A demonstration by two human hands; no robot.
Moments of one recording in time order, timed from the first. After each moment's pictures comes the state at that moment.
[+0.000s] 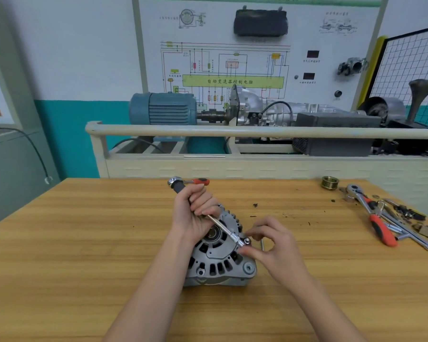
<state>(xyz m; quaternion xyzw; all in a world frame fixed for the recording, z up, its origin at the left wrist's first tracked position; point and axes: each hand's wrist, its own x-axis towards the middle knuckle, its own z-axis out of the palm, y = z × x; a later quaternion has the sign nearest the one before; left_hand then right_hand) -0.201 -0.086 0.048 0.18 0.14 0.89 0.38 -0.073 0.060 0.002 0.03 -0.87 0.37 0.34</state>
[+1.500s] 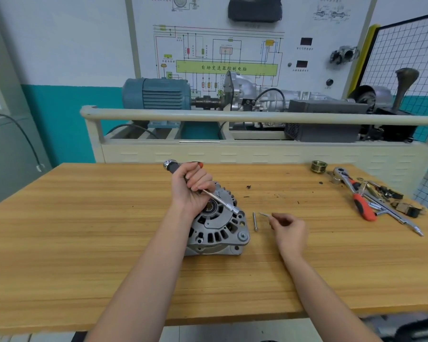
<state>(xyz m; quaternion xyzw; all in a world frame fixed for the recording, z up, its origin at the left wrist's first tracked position) -0.197 -0.087 0.045 0.15 0.10 0.91 0.37 -0.086 0.100 -0.057 -0.32 -0.74 0.44 0.40</state>
